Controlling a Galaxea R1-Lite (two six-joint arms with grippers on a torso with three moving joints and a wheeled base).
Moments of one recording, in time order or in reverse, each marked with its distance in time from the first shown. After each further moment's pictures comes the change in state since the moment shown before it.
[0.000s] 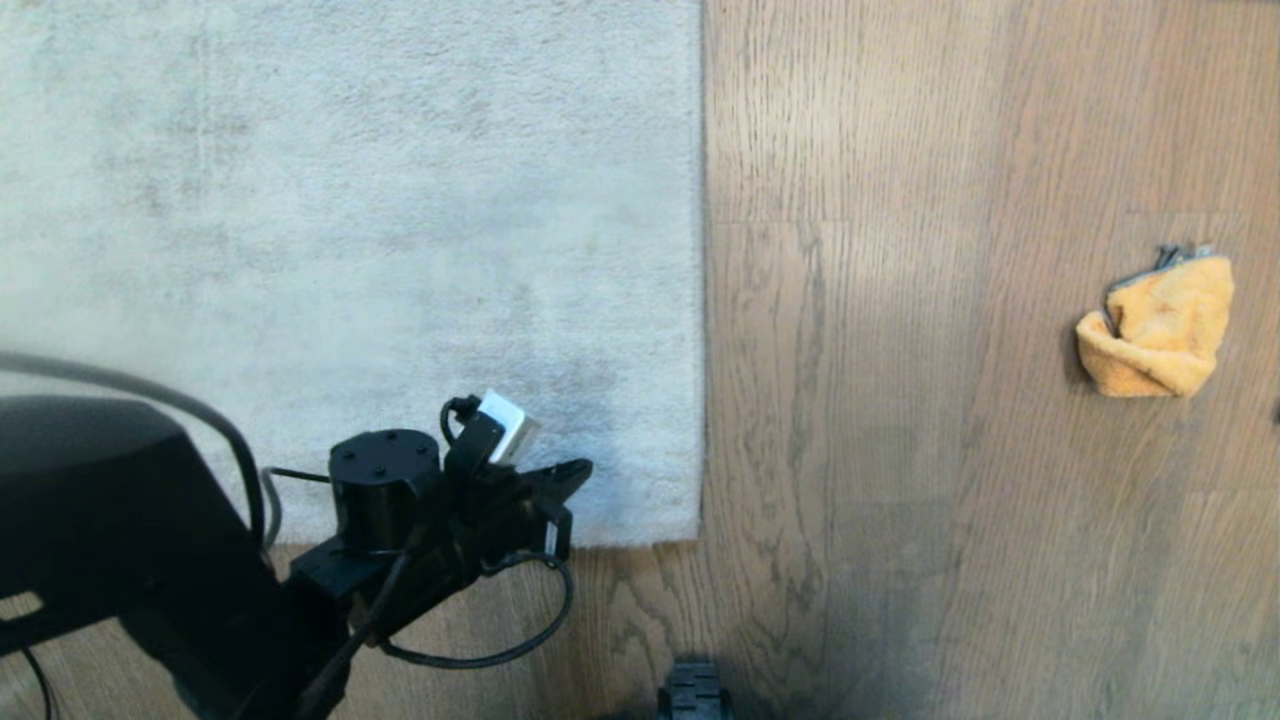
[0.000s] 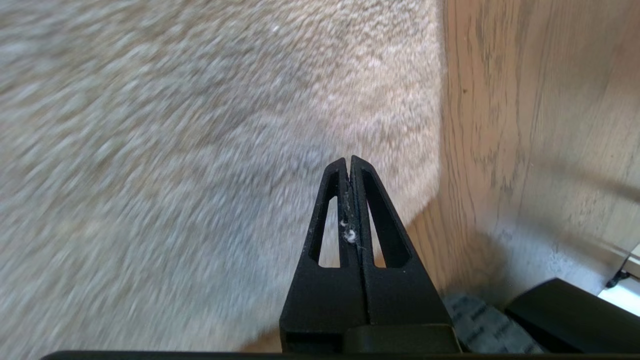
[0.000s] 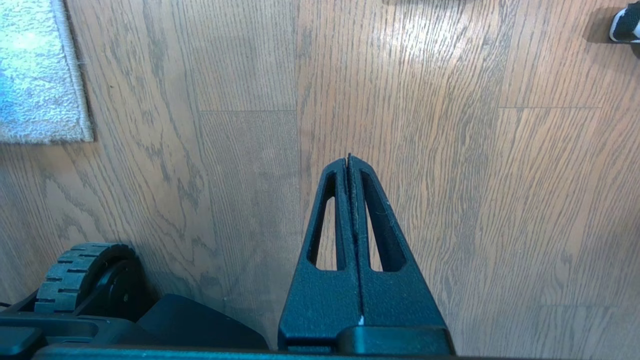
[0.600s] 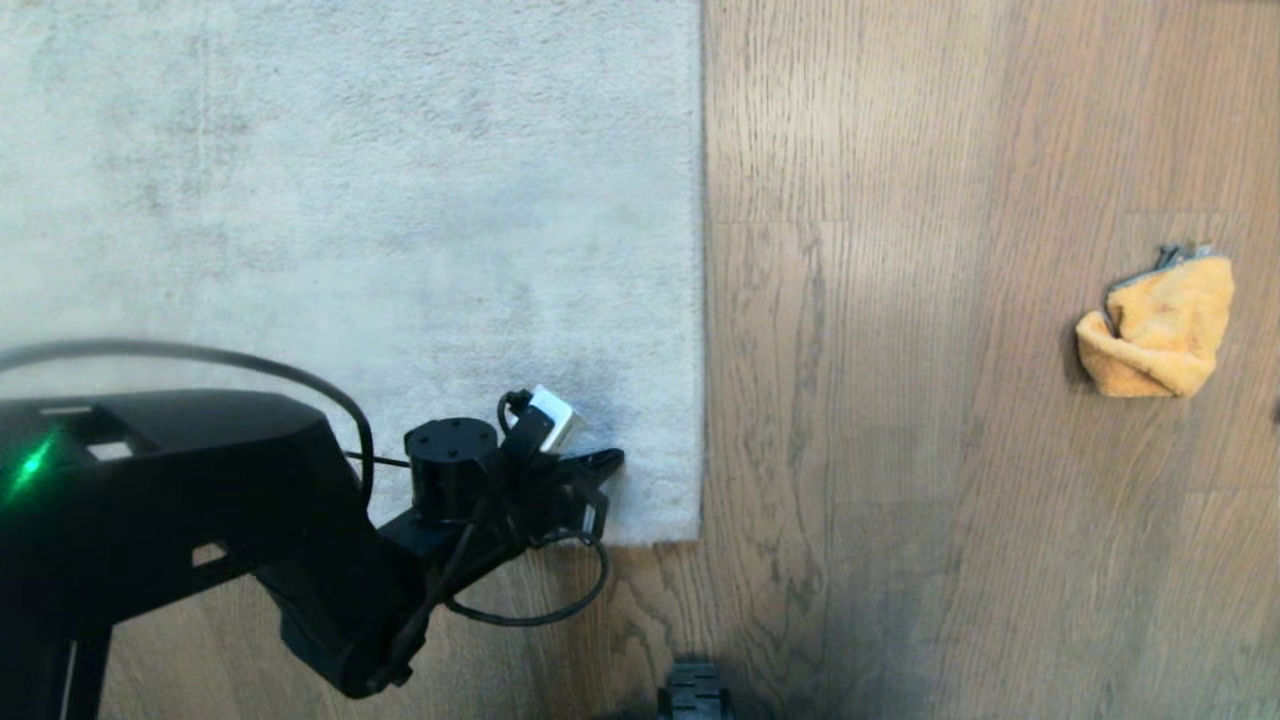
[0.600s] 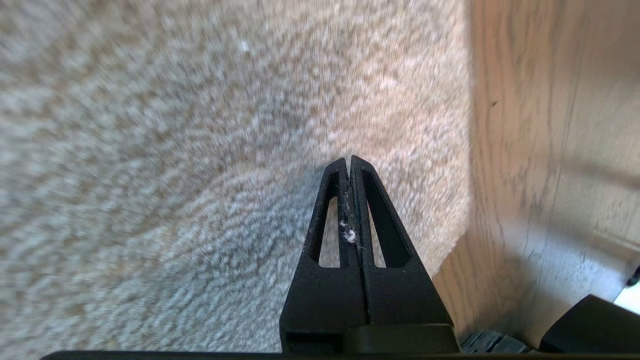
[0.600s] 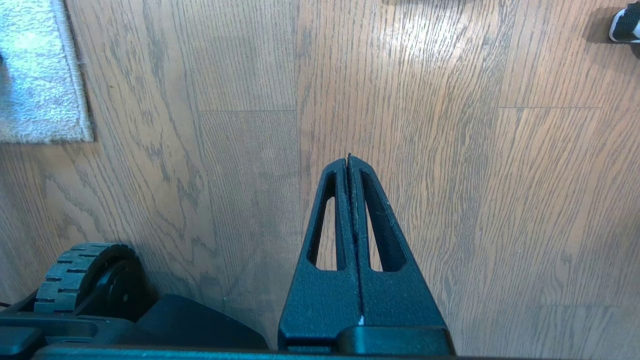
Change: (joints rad) left arm 0.008 0.184 -0.195 -0.008 -0.057 0.046; right arm 0.000 0.000 0.000 0.000 -0.001 0.000
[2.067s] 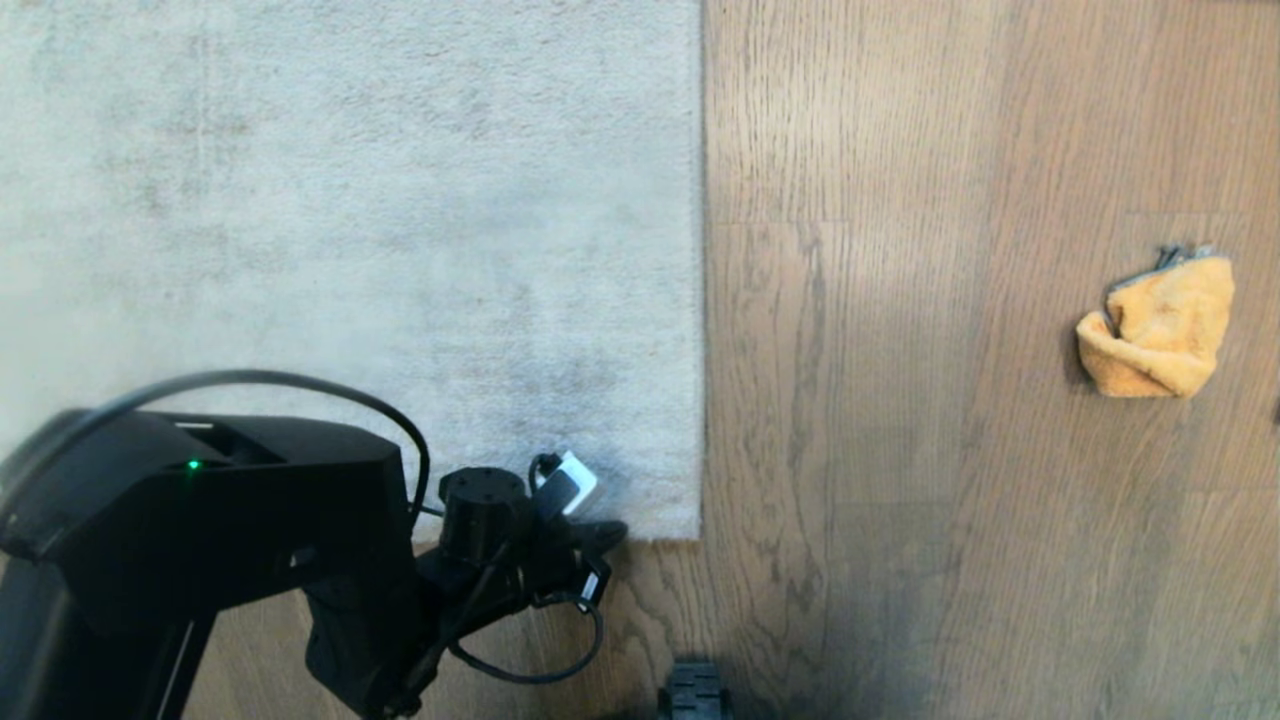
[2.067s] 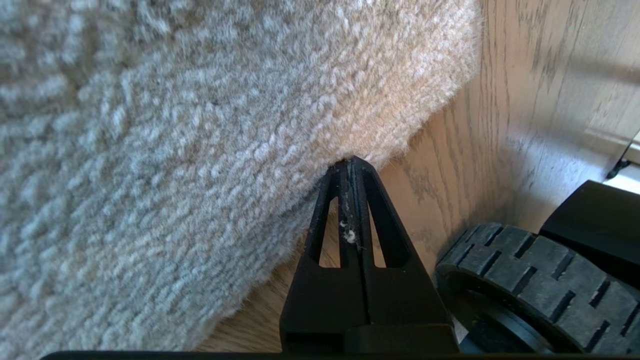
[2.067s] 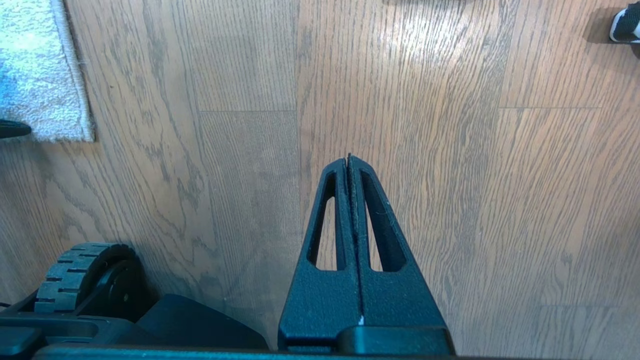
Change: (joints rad) left arm 0.007 0.140 0.026 0.053 -0.041 0.091; right arm 0.000 0.000 0.000 0.000 0.000 0.000
